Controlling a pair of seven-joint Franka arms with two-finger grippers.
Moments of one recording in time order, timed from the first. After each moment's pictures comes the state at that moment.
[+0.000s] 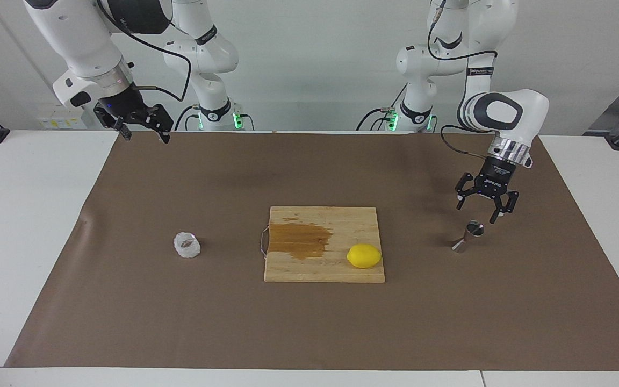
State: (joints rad) left arm 0.01 -0.05 -0.02 -2.41 -1.38 2.75 -1.45; right arm -0.02 -0.09 -0.01 -1.71 0.02 1.53 0.09
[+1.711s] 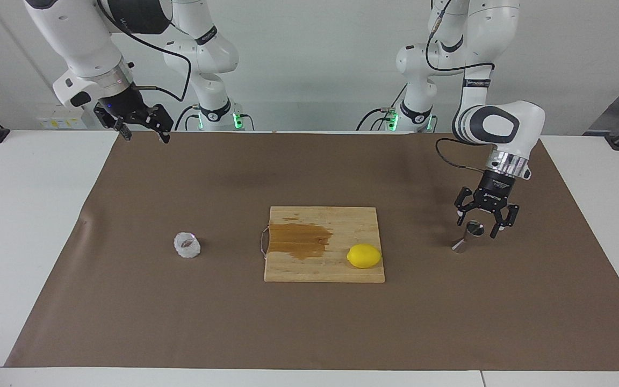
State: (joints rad) left arm -0.04 0.05 -0.02 -2.30 -1.42 2.84 -1.45; right arm -0.02 -0.09 -0.01 -1.71 0.02 1.53 0.09
